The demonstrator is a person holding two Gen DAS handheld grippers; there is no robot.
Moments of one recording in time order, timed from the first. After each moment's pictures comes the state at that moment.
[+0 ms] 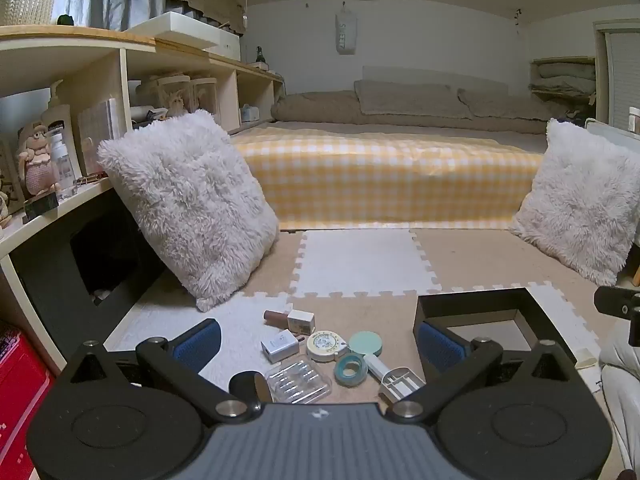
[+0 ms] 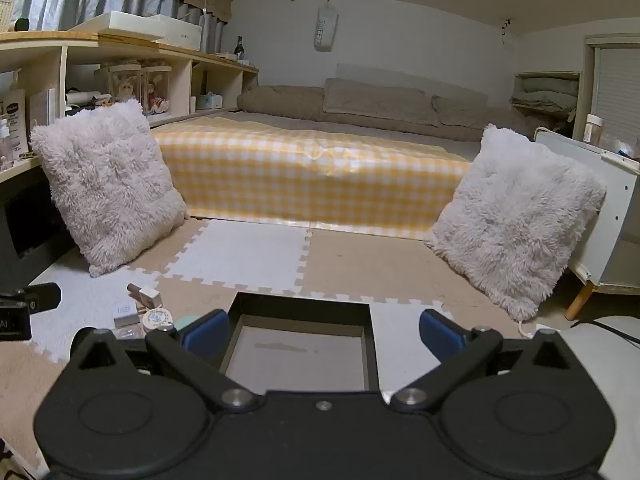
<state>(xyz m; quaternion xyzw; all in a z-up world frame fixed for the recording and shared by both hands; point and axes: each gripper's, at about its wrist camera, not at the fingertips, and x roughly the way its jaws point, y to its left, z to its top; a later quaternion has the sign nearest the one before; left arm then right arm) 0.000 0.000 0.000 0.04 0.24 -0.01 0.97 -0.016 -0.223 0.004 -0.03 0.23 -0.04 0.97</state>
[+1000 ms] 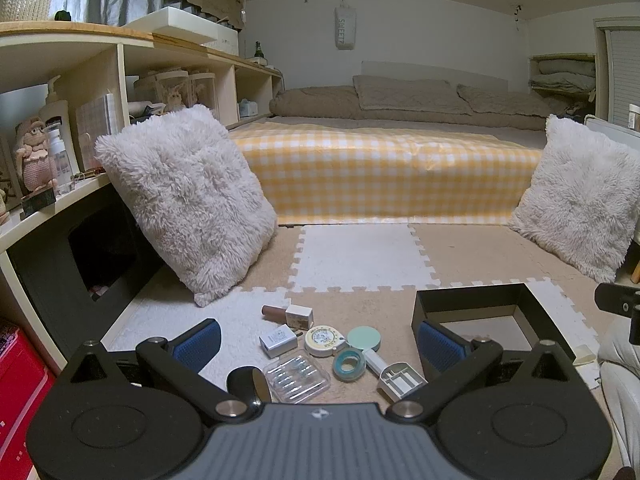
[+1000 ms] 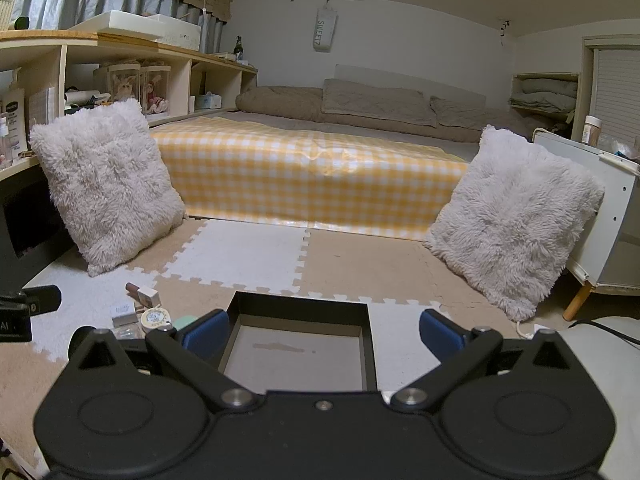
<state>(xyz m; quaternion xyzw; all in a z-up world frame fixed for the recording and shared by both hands) 0.001 -0.001 0.000 0.04 0.25 -0.01 0.97 -0.016 -0.222 0.005 -0.03 0.23 -0.04 0.97</state>
